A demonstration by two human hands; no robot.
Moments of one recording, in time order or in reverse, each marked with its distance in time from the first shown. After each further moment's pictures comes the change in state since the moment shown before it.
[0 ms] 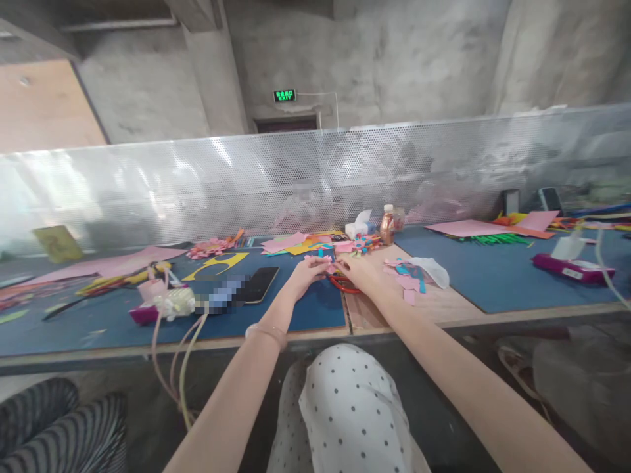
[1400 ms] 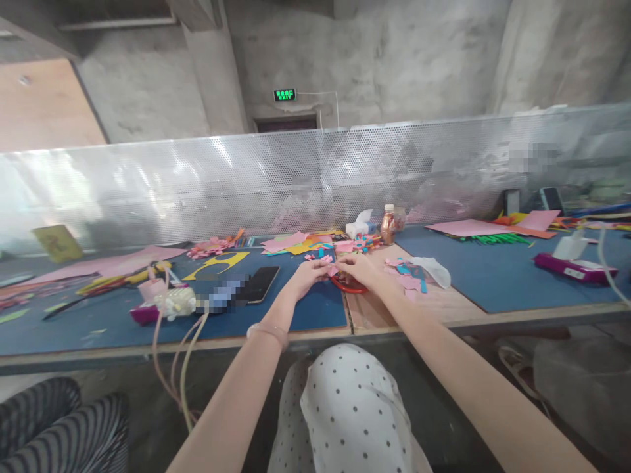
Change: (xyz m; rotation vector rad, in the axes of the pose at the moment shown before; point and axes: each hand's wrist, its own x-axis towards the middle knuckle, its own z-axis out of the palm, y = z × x) left_hand 0.007 -0.011 -0.005 0.087 -0.113 -0.017; right_hand 0.002 -0.006 -0.011 0.799 -0.204 0.236
